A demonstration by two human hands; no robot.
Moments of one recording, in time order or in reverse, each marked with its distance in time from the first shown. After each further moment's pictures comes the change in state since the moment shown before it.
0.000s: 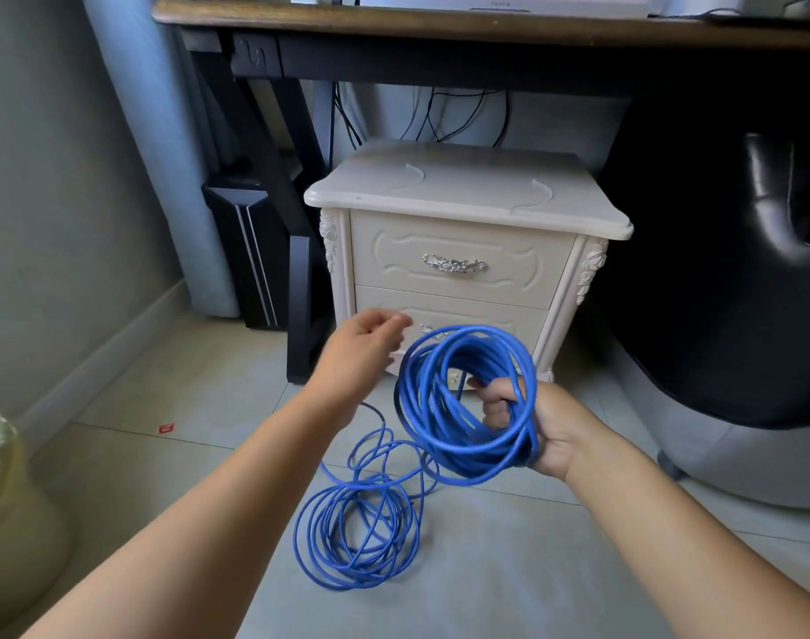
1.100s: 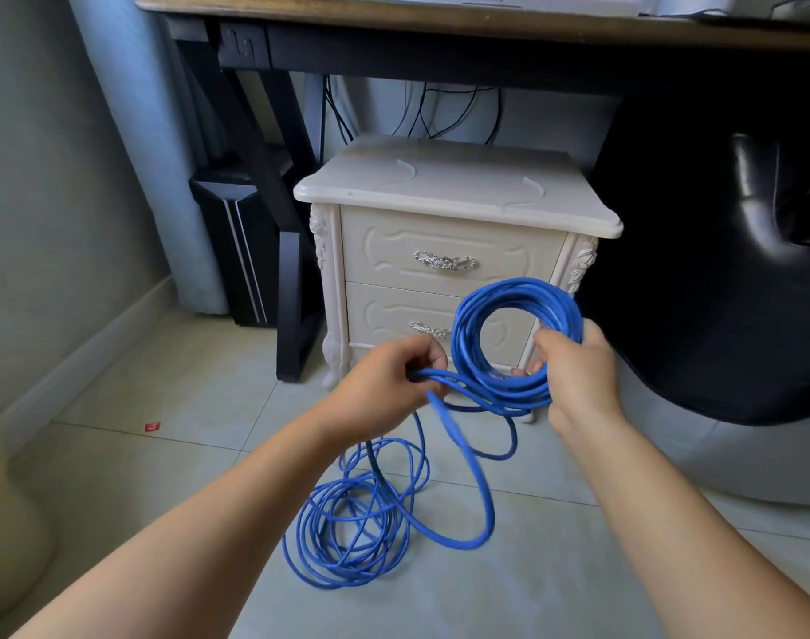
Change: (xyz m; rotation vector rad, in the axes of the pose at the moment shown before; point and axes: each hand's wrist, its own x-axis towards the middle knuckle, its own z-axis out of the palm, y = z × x) left_hand -0.021 -0.005 0.016 0.322 -0.372 0.300; right_hand -0.002 -0.026 -0.002 -0.116 0.513 -0.638
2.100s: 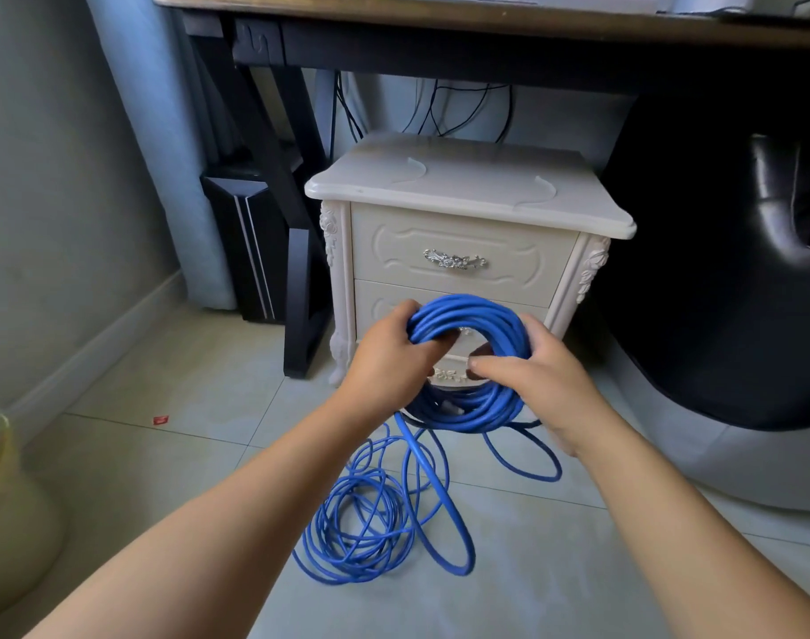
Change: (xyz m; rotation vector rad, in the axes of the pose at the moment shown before) left_hand 0.008 0.018 -0.002 -0.053 0.317 -0.141; right_hand -0.025 -0.009 0.005 -0.368 -0.510 -0.128
